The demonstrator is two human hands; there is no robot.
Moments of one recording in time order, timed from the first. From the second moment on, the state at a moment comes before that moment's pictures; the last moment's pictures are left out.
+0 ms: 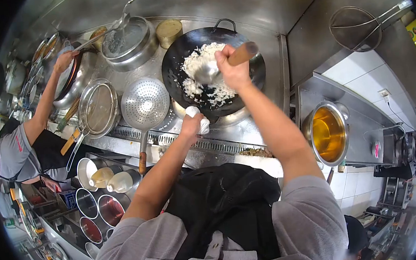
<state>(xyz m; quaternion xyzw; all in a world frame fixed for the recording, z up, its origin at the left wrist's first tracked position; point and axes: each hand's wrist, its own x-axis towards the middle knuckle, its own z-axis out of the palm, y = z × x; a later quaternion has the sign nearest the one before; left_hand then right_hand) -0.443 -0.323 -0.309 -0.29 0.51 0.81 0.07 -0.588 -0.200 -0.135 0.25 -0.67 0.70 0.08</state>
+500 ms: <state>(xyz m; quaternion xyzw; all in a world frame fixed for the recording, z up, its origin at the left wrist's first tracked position) -0.432 -0.333 -0.302 -0.26 0.51 0.81 0.11 -0.593 -0.149 -0.044 0.17 -0.59 0.78 0.15</state>
